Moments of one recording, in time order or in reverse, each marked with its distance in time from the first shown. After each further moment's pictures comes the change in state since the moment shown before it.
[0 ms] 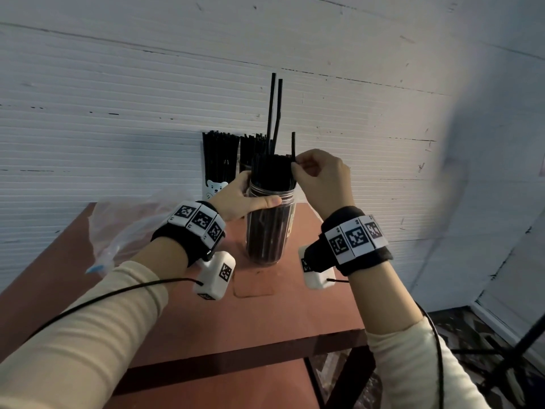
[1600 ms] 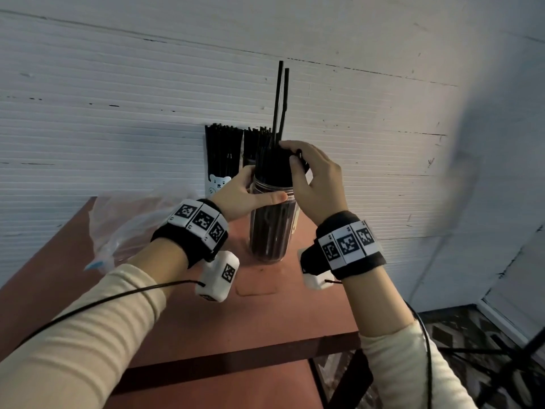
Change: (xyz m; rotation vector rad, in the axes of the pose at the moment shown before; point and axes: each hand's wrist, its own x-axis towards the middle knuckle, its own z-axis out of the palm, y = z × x) left_hand -0.006 0.001 0.003 0.011 0.056 0.008; right_hand -0.013 0.004 0.018 0.118 -0.005 -0.340
